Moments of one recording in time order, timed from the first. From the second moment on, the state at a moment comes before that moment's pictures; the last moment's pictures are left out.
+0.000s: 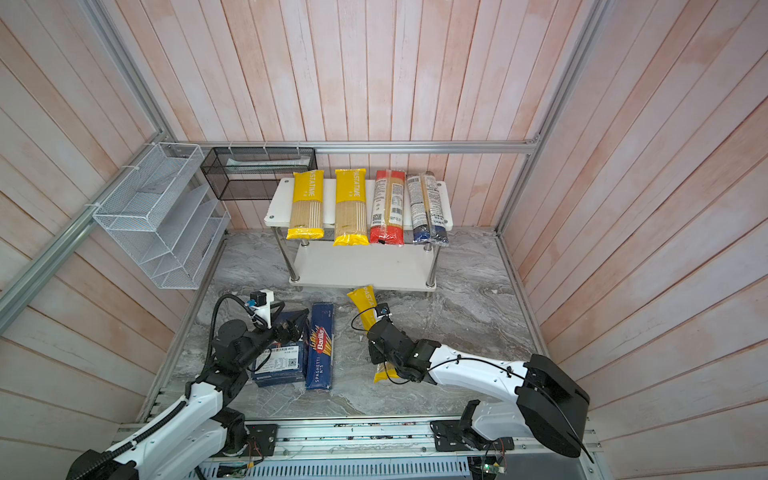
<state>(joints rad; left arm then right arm) -0.30 0.85 0.24 0.44 0.26 -0.25 1.01 1.27 0.65 -0.20 0.32 0.60</state>
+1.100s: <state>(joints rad) -0.30 0.85 0.24 0.43 0.25 -0.25 0.88 1.20 0.69 -0.26 0.34 0.58</state>
